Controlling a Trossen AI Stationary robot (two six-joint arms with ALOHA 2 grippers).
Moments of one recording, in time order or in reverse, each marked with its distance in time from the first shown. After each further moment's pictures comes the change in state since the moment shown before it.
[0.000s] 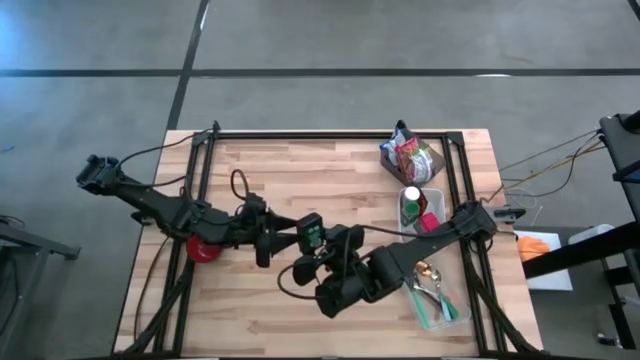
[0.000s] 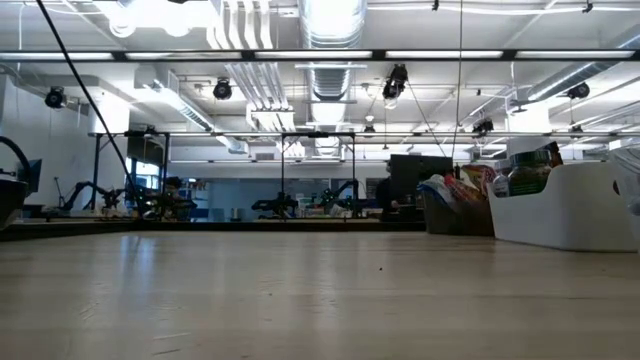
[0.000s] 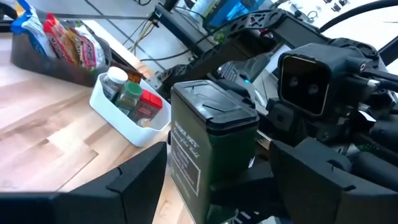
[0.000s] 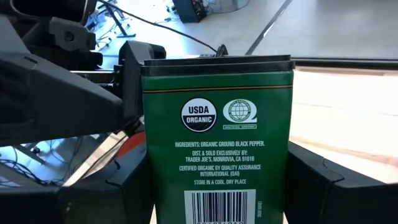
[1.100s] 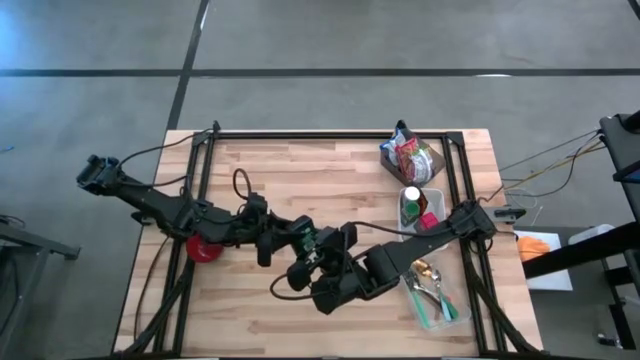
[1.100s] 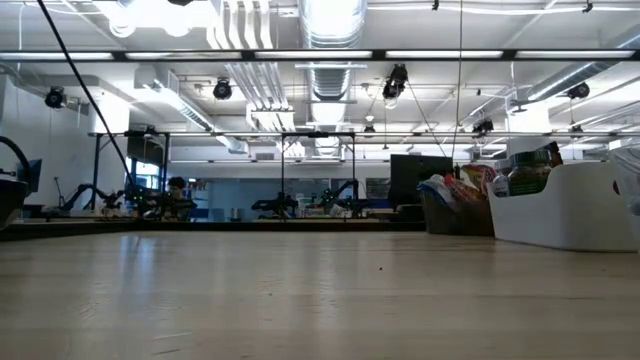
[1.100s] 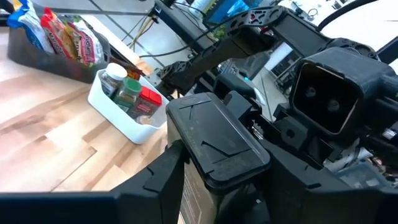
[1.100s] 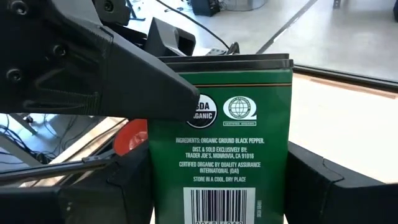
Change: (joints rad) left arm 0.002 0.013 0.000 0.007 0.028 -0.007; right arm -0.018 0.006 -0.009 0.144 -0.038 -0.262
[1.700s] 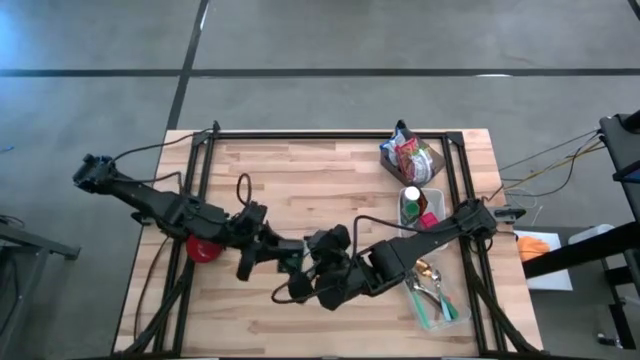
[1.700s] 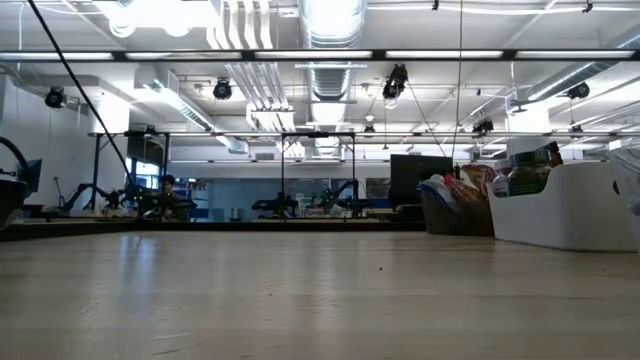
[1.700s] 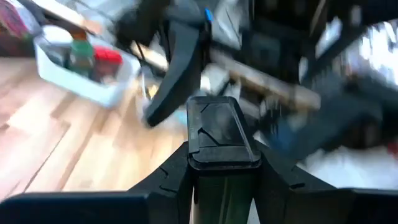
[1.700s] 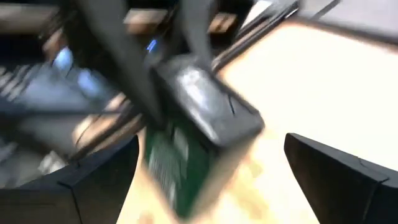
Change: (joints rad) left arm 0.010 -0.079 -0.001 -0.142 0.276 0.174; right arm 0.001 -0.022 0.021 0.022 -0.256 -0.081
